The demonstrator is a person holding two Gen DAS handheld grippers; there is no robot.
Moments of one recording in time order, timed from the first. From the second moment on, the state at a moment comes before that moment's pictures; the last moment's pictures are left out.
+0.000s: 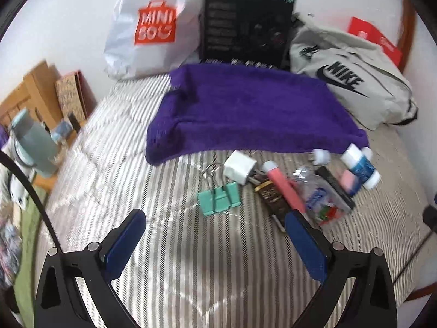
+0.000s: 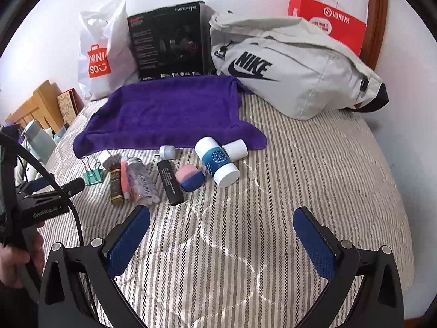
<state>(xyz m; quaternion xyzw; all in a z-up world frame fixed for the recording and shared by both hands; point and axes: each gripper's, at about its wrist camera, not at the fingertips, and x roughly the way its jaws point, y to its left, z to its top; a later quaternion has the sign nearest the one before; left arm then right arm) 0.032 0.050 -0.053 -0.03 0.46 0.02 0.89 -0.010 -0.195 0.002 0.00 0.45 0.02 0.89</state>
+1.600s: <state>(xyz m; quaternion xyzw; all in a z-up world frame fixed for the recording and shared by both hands) 0.069 0.054 -0.095 -0.03 0.48 0.06 0.87 0.133 -0.234 -0.065 -0.08 0.49 0.11 0.86</state>
